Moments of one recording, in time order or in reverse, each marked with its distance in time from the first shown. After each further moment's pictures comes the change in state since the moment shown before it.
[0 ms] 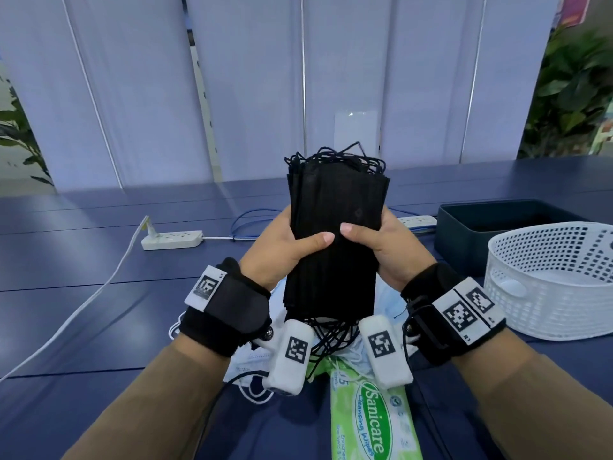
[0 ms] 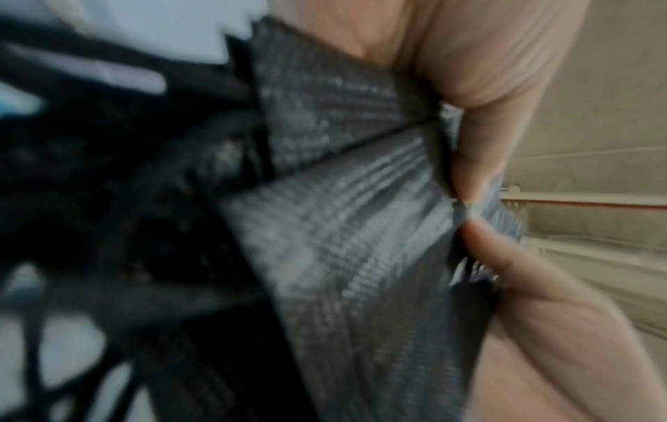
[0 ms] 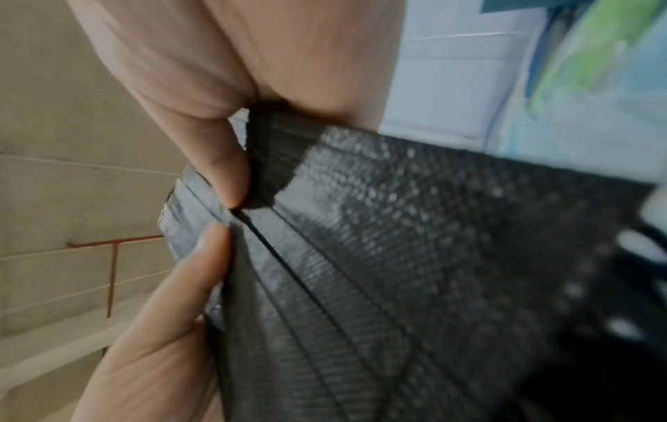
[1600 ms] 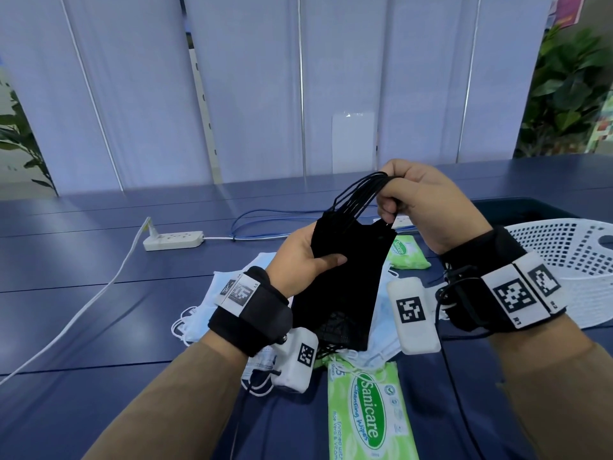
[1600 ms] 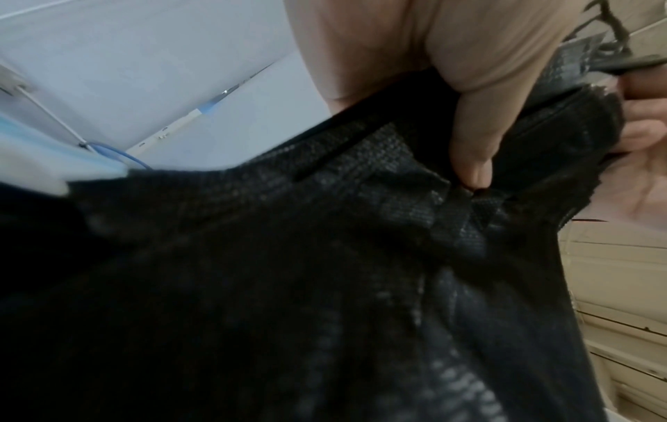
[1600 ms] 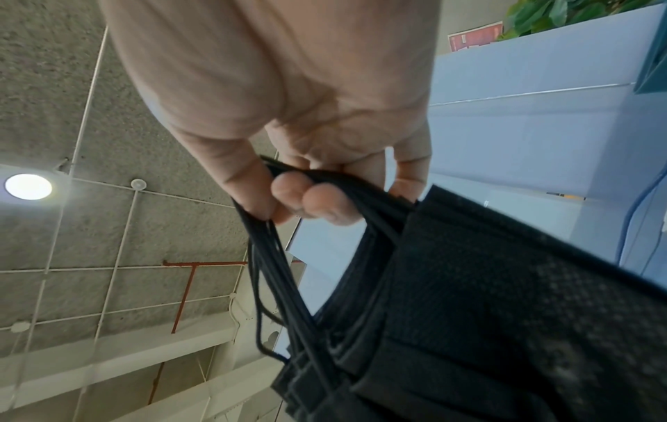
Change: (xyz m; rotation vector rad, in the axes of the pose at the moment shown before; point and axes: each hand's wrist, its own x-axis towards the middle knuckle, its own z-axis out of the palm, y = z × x) left_hand 0.005 -0.031 0.019 0.207 -0.045 0.150; right_hand -0.015 -0.072 -0.012 -0.327 -0.022 -0.170
